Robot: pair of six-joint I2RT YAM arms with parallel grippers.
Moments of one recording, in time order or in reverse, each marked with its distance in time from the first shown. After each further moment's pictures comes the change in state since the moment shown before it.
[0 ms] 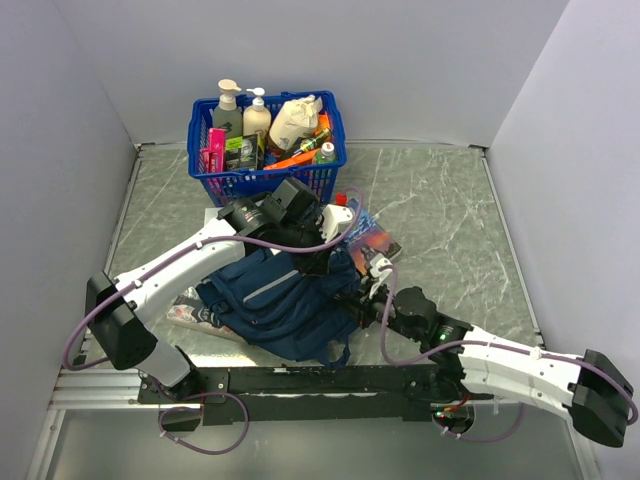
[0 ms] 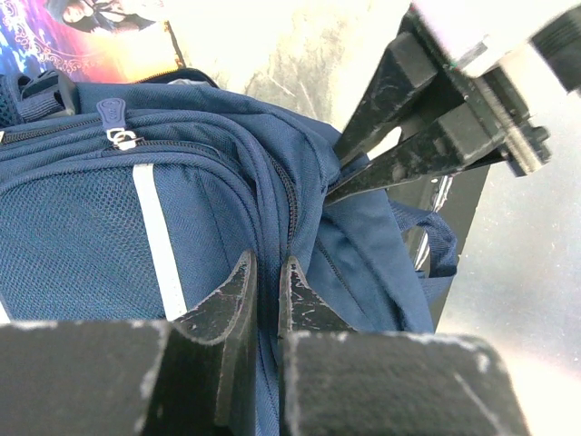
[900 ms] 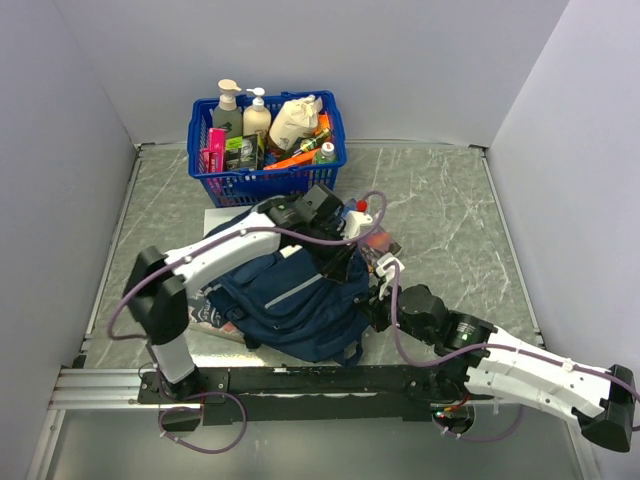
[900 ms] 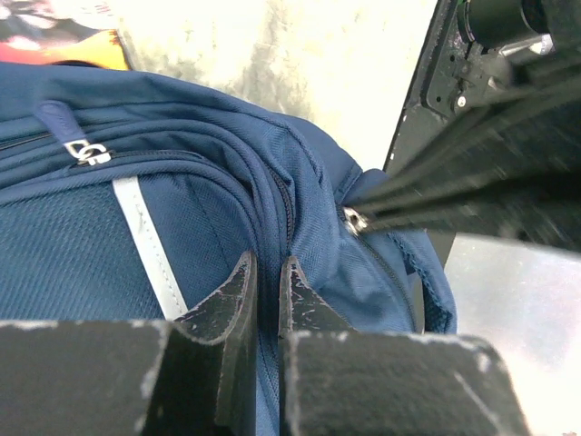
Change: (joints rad) left arm -0.021 0.193 0.034 0.089 0.073 -0.077; right arm 0.052 -0.172 0.171 -0.518 0.119 0.004
